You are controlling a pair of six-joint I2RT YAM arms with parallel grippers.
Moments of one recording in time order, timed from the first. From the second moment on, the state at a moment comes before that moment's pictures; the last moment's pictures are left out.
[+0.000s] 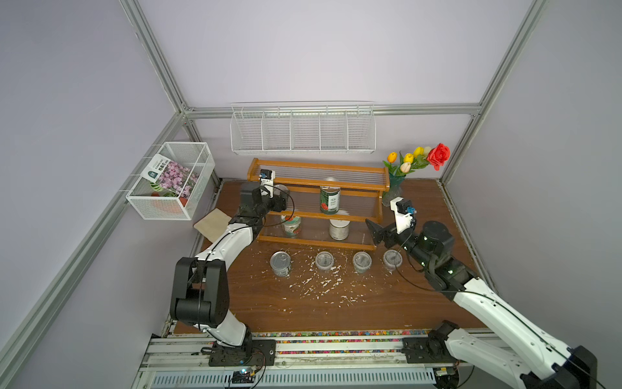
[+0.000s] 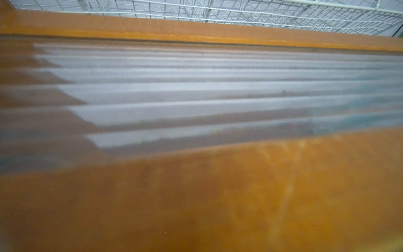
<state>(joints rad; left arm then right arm) -0.18 1.60 1.08 0.19 0.24 -0.01 0.54 0.95 0.76 0.06 -0.03 -0.01</state>
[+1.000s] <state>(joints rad) -0.80 0.82 0.67 -0.23 -0.05 -0.26 0.54 0.99 0.79 0.05 -0.31 -0.01</state>
